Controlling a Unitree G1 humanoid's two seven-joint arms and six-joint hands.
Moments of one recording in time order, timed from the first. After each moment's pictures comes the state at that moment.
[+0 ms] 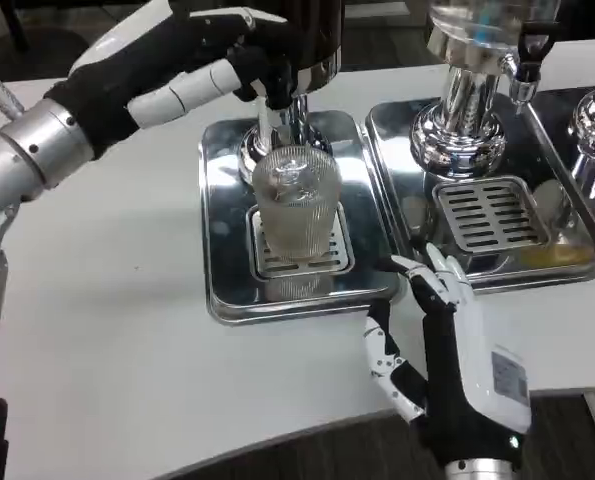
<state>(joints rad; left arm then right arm) -0.88 0.51 -0.03 1.06 0.05 -0.77 -0.66 0.17 -0.05 0.42 0.13 -0.76 -0.08 -0.66</state>
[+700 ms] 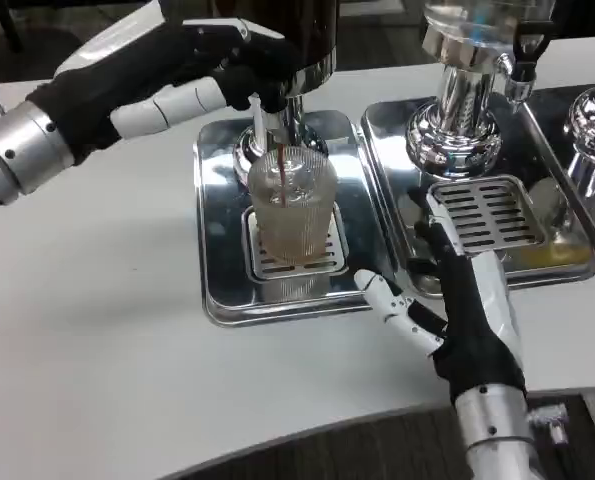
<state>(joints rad) -0.82 0.56 -0.02 0.95 0.00 -0.77 -0.75 -0.01 -0.04 0.26 0.20 -0.38 -0.17 -0.34</state>
